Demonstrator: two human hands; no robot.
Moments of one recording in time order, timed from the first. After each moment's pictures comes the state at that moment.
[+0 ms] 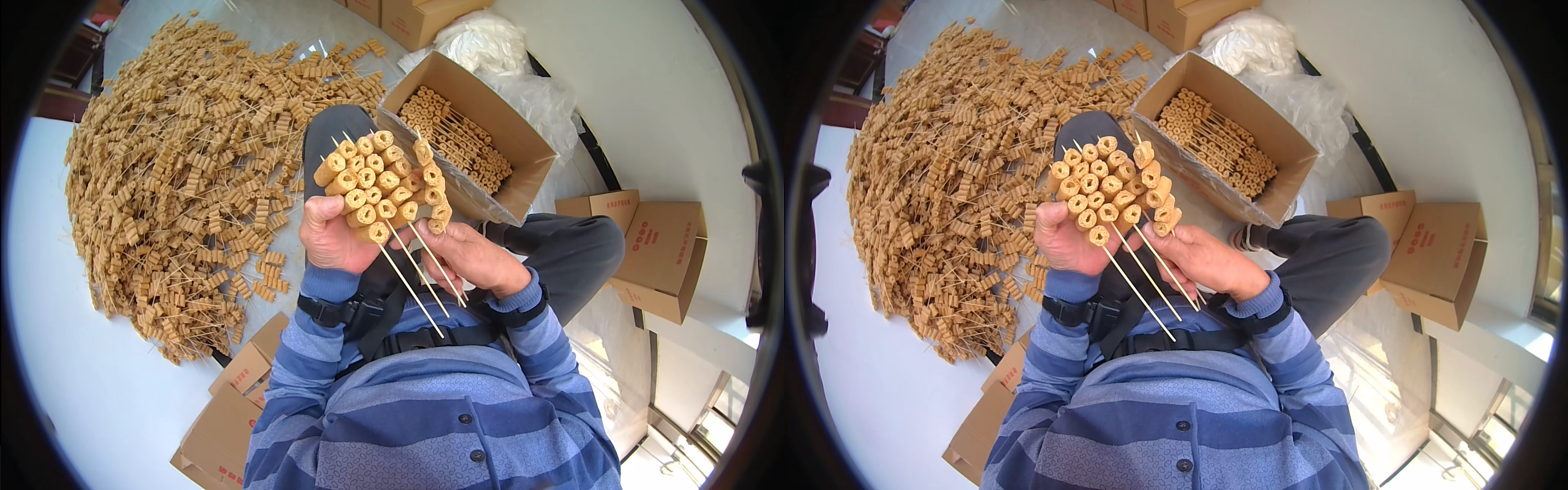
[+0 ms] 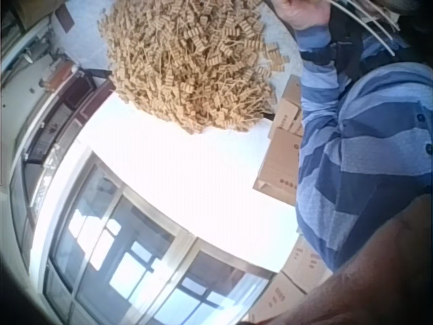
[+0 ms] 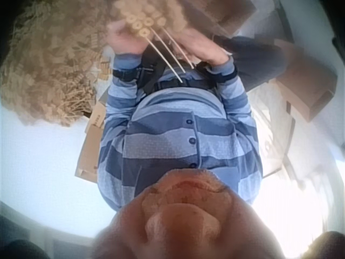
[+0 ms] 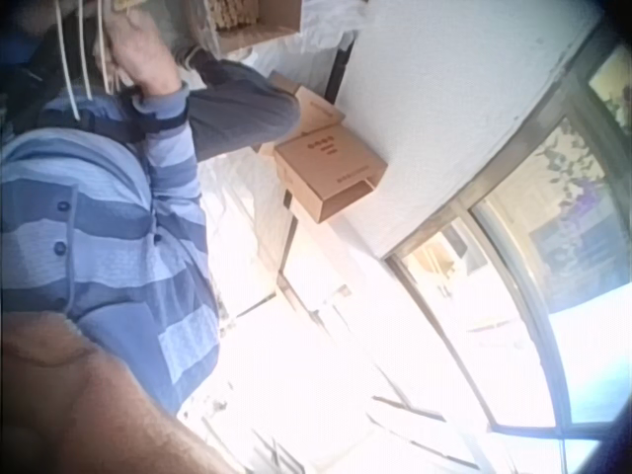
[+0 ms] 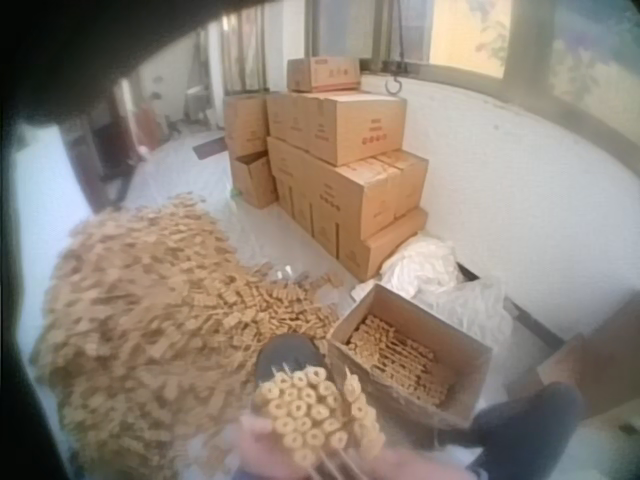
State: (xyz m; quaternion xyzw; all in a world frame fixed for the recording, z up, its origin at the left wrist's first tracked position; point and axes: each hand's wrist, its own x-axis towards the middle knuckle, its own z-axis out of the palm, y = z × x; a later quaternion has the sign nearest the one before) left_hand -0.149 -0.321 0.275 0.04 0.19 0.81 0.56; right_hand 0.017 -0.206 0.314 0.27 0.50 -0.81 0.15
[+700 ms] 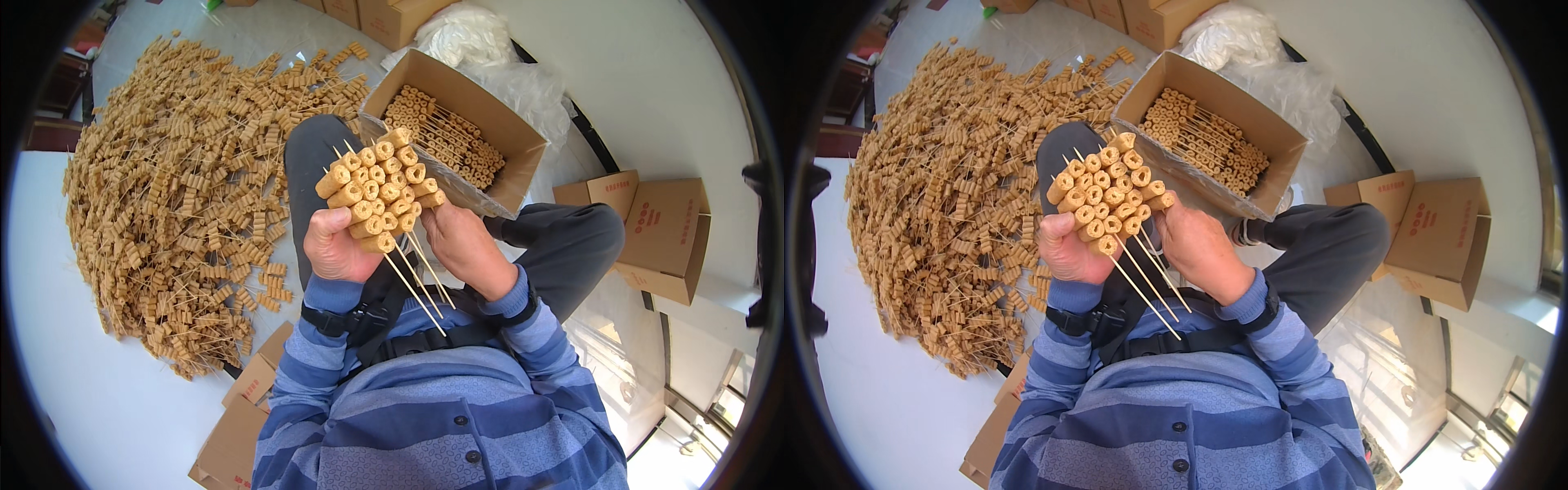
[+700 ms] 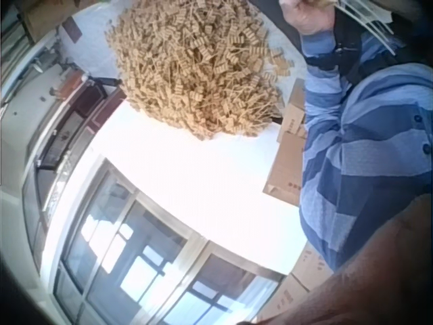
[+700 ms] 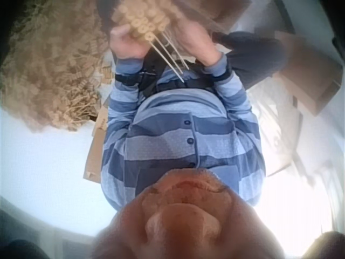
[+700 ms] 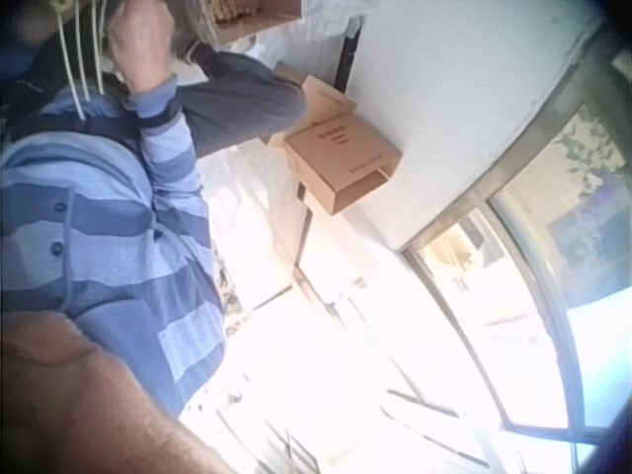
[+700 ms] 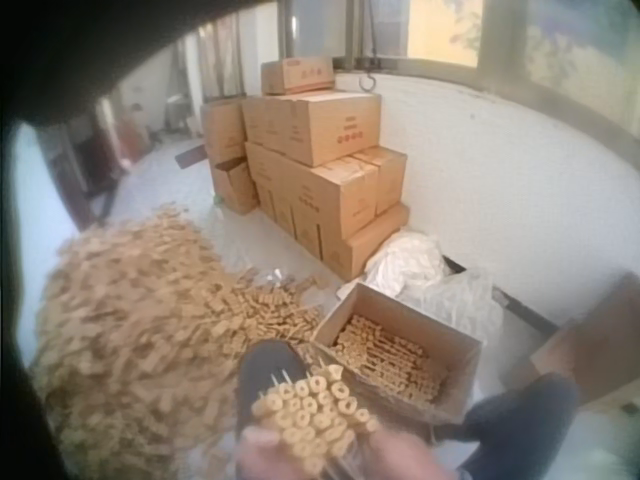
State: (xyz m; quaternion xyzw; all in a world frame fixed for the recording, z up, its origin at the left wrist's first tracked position) left_hand -0.130 -0.305 0.275 0.06 0.22 0.81 0.55; right_hand 0.018 -0.207 0.277 0.33 0.85 -0.41 -0.08
